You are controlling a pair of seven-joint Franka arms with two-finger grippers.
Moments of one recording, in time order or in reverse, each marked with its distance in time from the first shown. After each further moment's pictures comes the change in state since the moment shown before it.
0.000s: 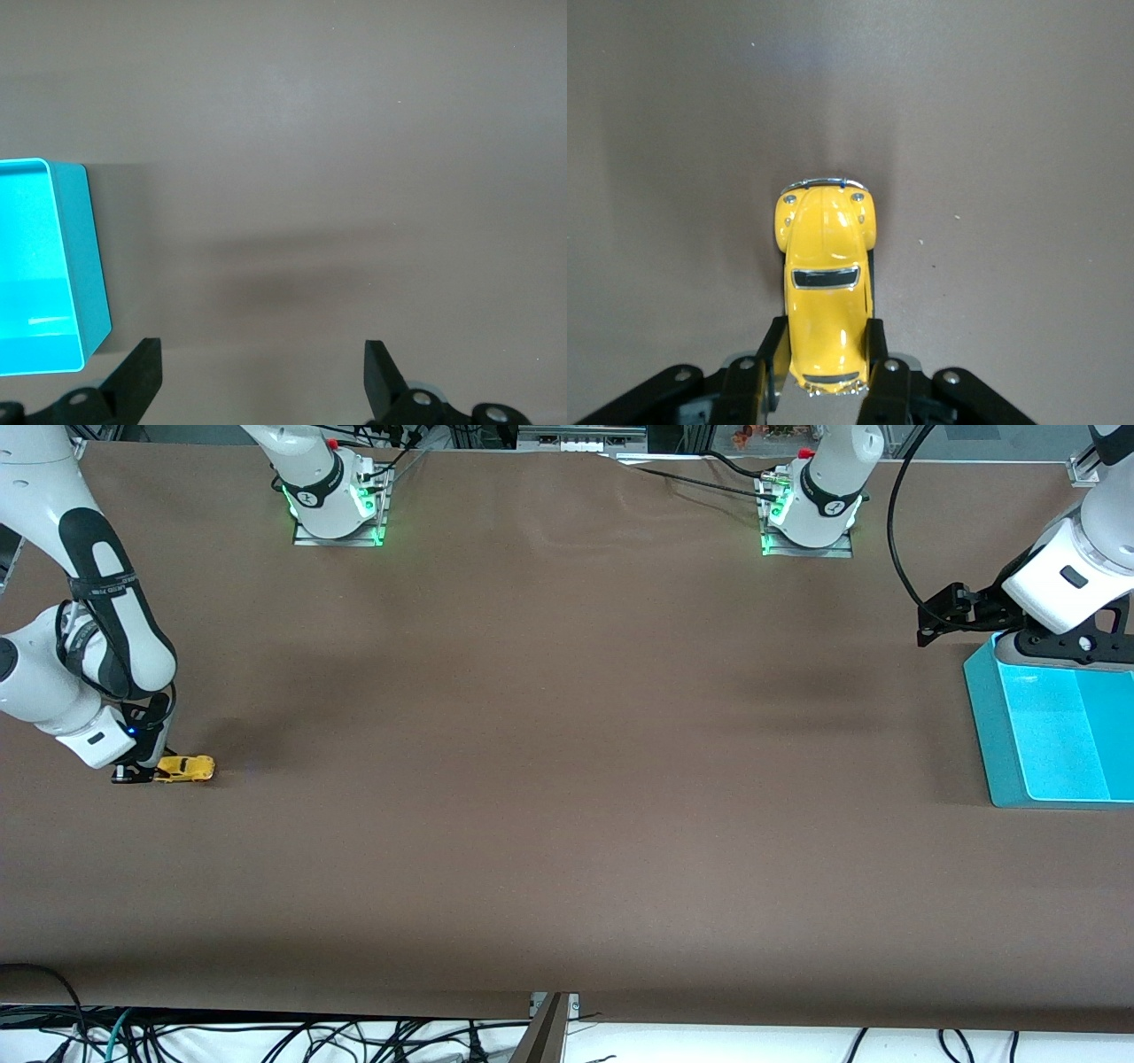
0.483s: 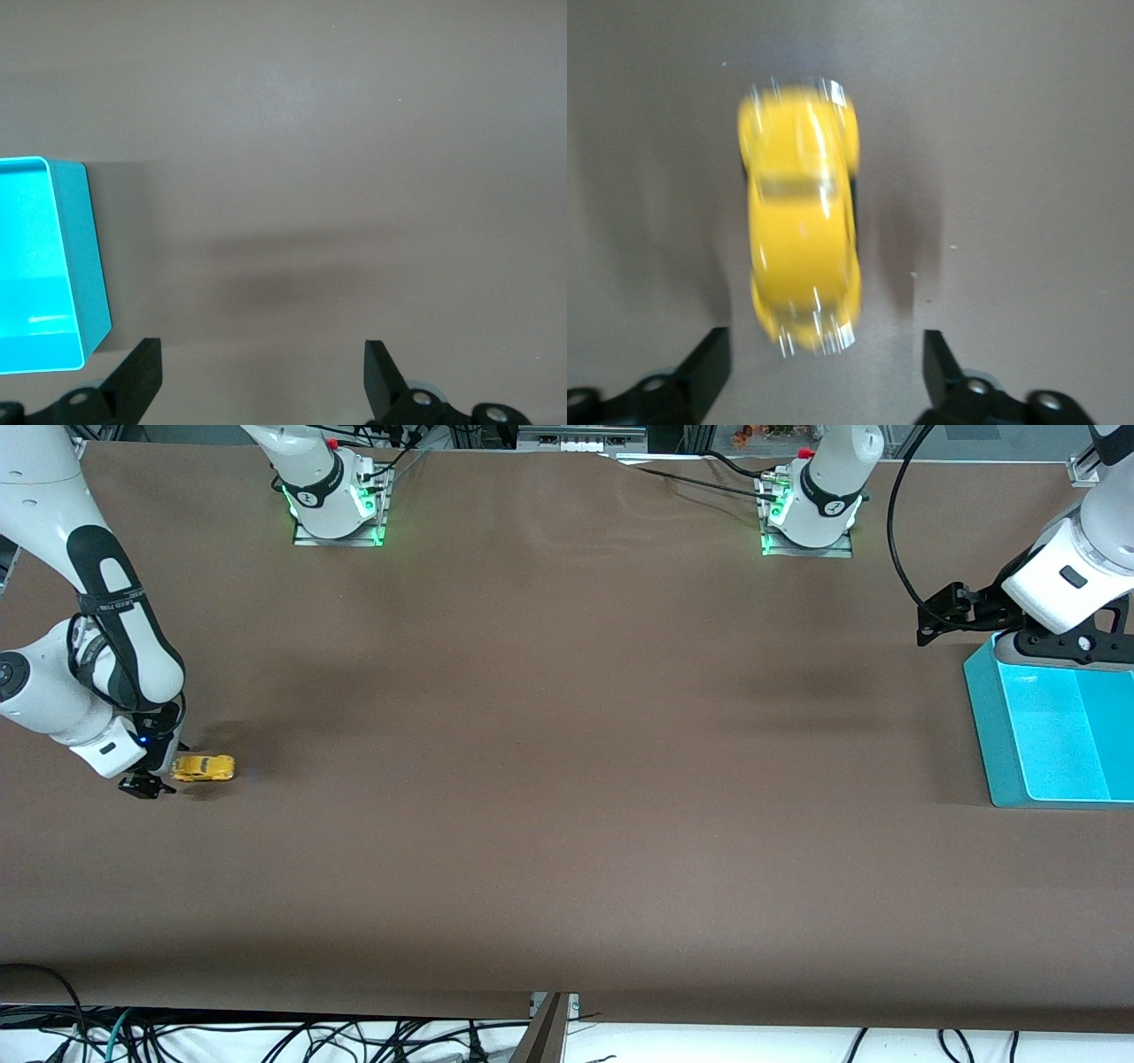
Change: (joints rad) left arm 0.000 0.000 0.000 0.000 0.000 -0.004 0.000; right arm 0.001 0.057 0.019 0.059 0.039 -0.025 -0.002
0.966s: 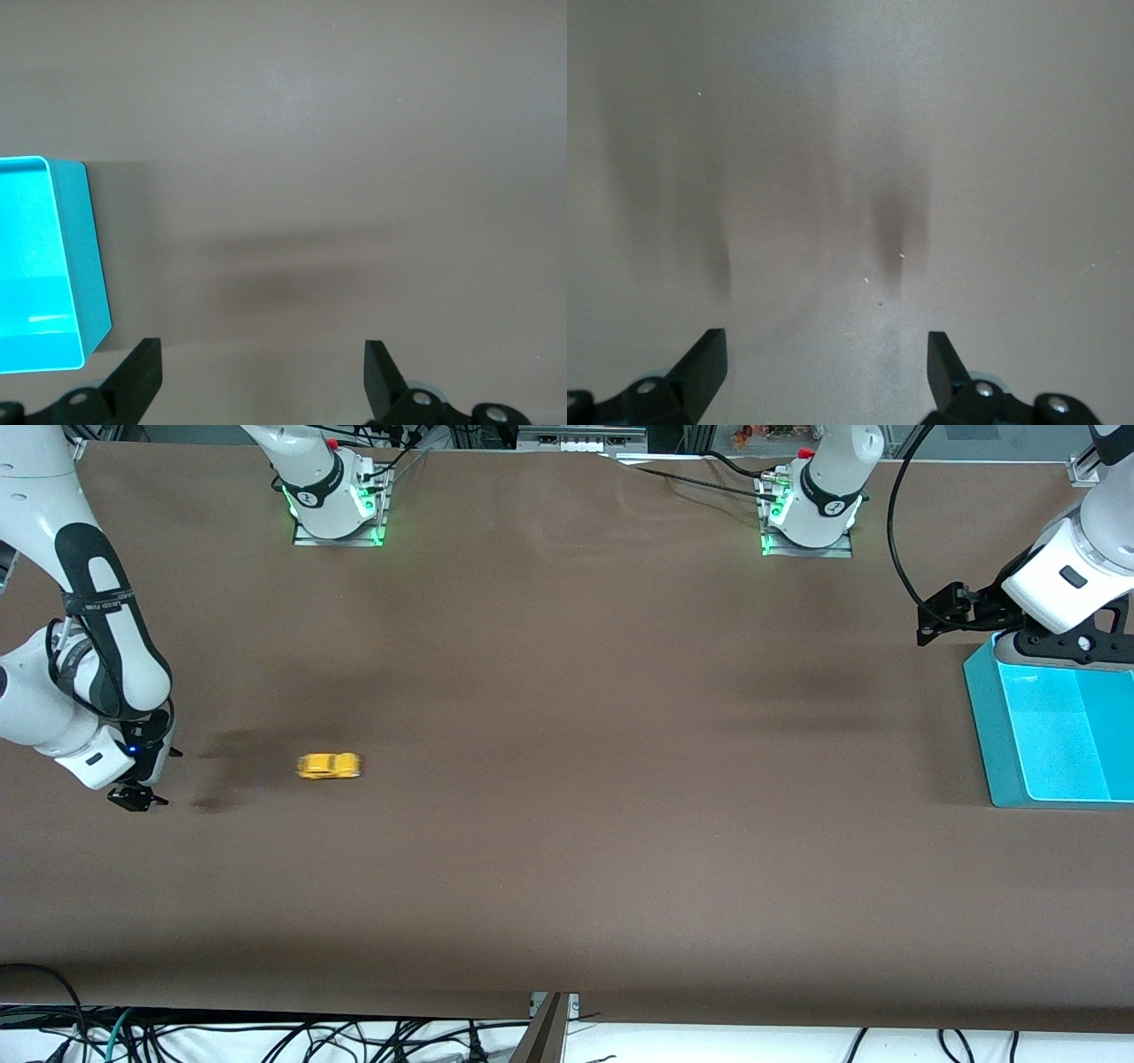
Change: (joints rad) left arm 0.000 0.000 0.000 0.000 0.000 -0.001 0.000; right arm 0.001 0.000 0.012 0.065 0.003 -0.074 0.000
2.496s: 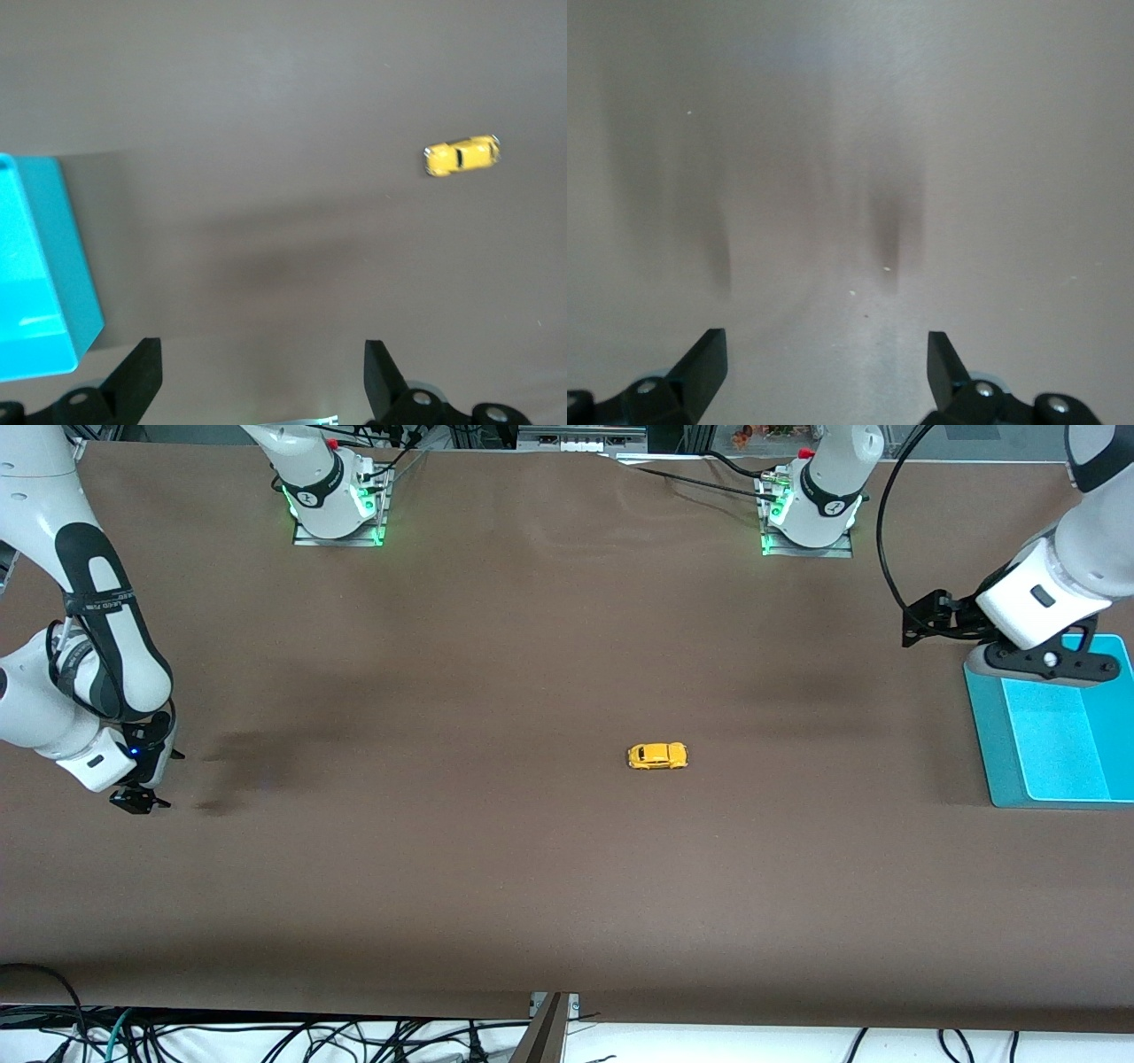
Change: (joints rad) left arm -0.005 0.052 -0.010 -0.005 -0.030 -0.027 0.096; right arm 0.000 -0.001 0.015 0.022 0.018 -0.017 0.008
